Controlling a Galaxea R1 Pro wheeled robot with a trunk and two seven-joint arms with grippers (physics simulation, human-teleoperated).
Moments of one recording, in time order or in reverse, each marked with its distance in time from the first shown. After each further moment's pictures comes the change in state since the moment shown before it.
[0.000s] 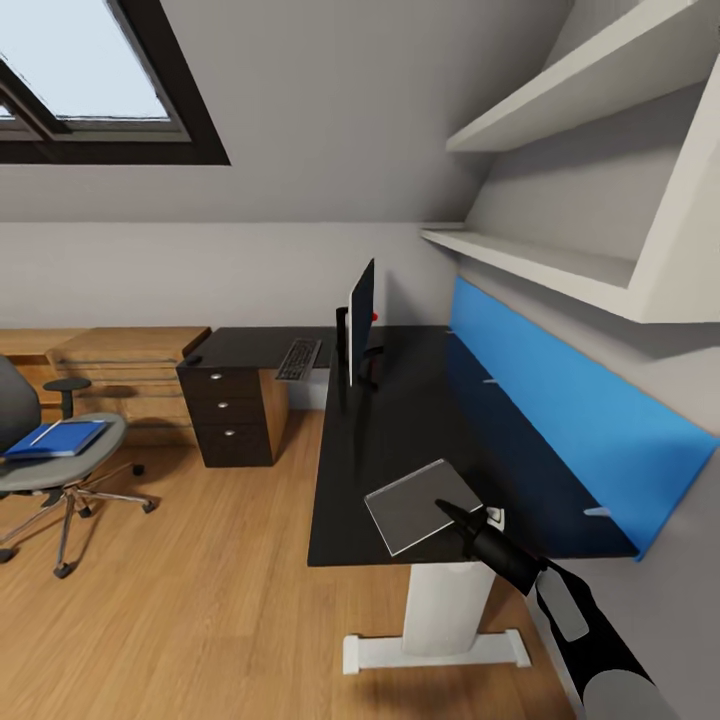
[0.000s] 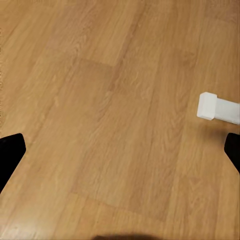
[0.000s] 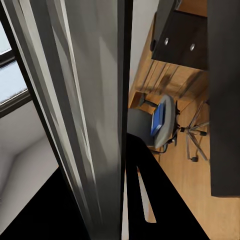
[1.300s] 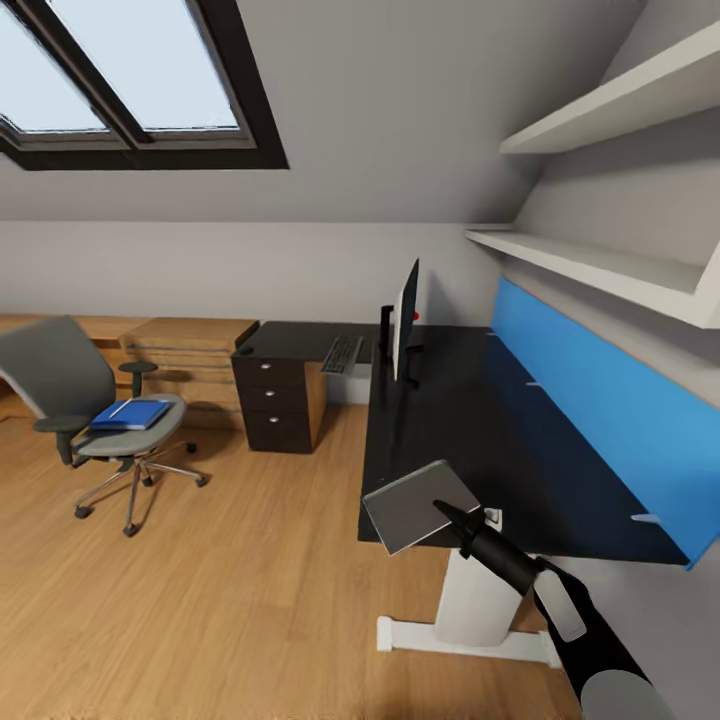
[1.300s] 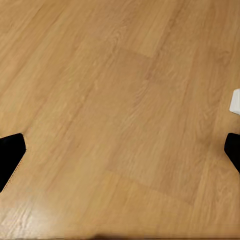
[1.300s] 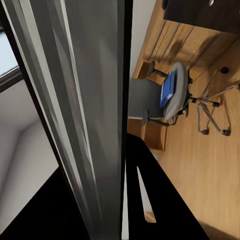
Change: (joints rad) left arm 0.000 0.001 -0.001 0.000 -0.001 0.002 -0.001; right arm 0.000 0.007 0.001 0.003 0.000 -0.001 -0.003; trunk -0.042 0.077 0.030
